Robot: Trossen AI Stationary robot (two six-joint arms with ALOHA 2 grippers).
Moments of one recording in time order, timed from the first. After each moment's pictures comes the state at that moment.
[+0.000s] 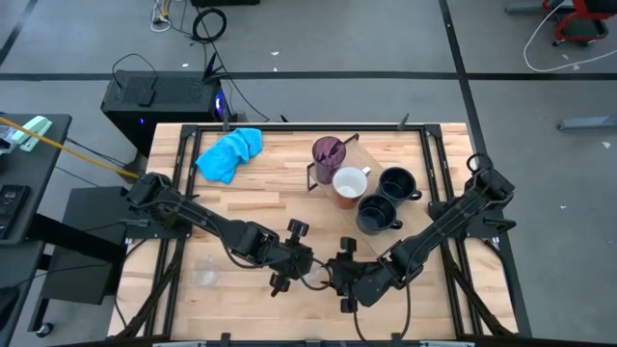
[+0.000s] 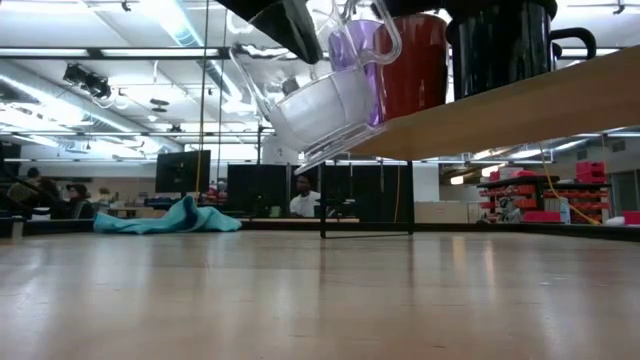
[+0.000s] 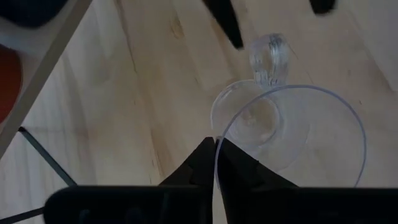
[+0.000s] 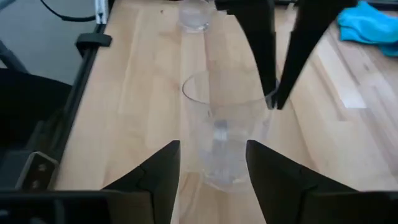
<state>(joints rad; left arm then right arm) -0.43 1.81 1.50 -0.67 -0.35 0.09 0.63 1.73 1.24 -0.29 0.56 0.40</state>
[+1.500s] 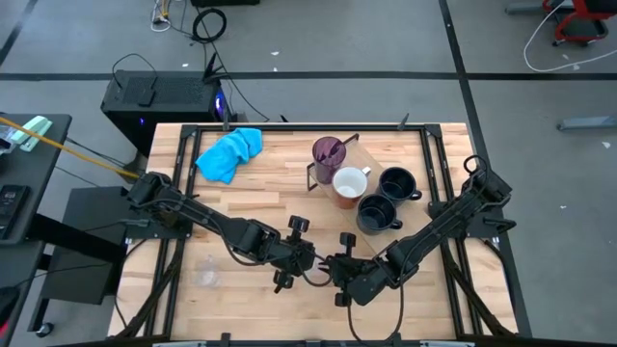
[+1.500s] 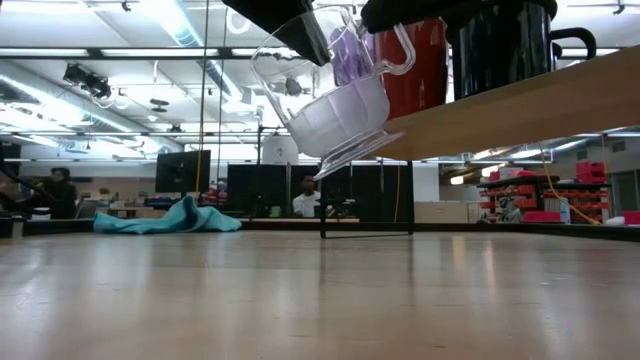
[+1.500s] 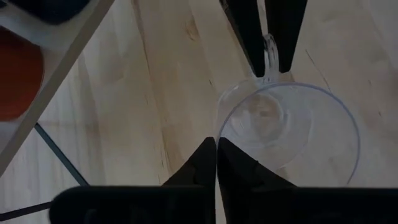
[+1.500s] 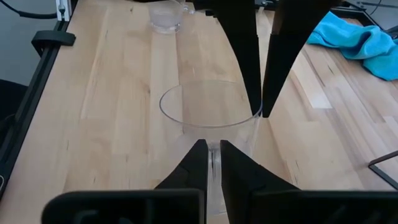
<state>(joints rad) -0.42 1.81 1.50 -0.65 -0.37 0.07 0.61 1.76 1.24 -0.29 0.65 0.39</state>
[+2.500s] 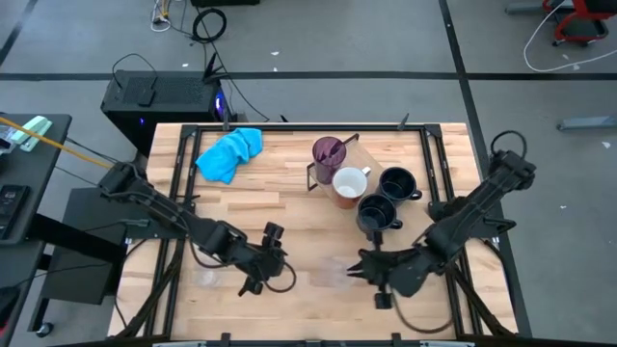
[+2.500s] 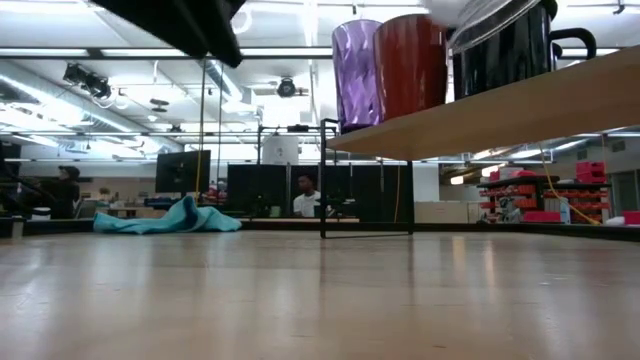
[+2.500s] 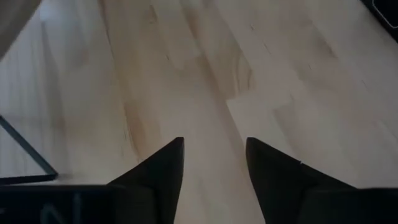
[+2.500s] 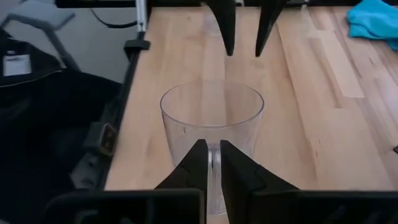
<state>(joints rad) -0.52 1.56 1.15 -0.50 -0.34 0.04 0.71 1.47 1.24 -0.55 0.49 0.49</state>
